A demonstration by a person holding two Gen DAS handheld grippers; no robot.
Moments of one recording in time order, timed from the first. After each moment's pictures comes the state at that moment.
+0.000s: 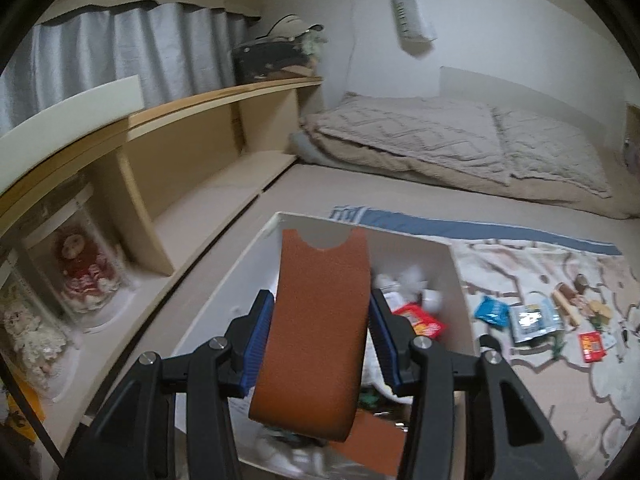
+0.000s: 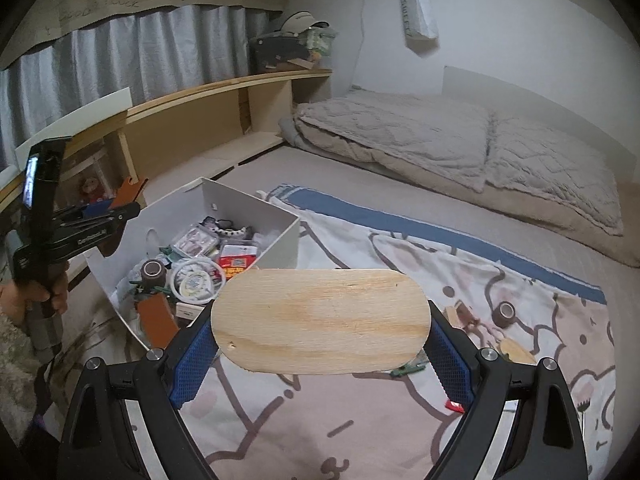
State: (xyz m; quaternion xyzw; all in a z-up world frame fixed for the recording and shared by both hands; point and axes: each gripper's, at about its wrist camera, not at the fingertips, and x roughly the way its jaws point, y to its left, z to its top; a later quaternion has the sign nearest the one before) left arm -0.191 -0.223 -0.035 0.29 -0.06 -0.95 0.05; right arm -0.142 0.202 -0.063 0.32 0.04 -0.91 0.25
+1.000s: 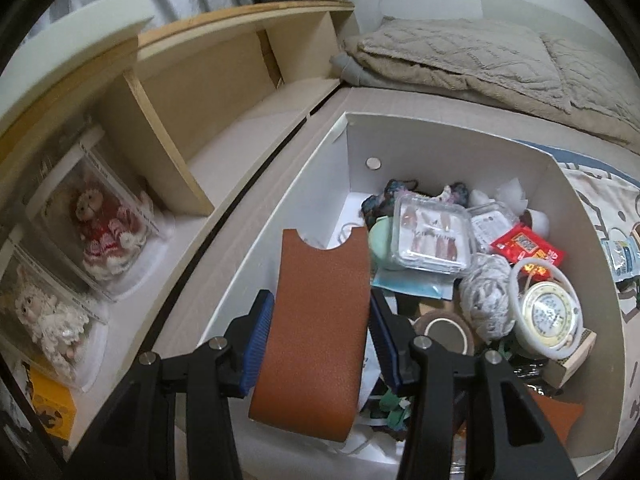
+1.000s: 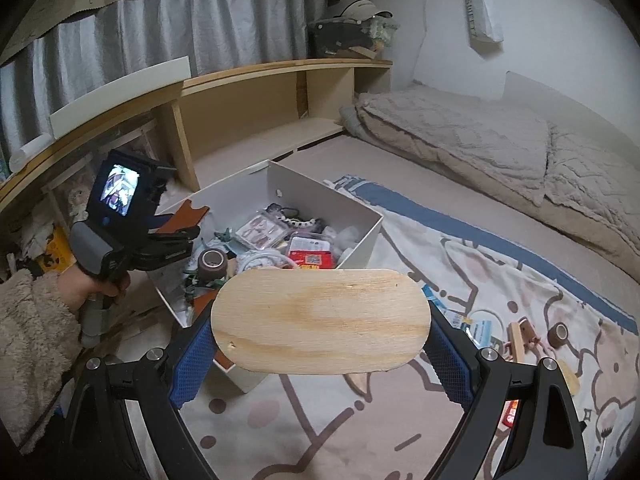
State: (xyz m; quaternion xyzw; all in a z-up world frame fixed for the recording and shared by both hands) left arm -0.234 -0.283 -0.110 0.40 -0.11 -0.90 0.13; right arm -0.129 0.129 -0.065 0.34 0.07 -0.88 0.32
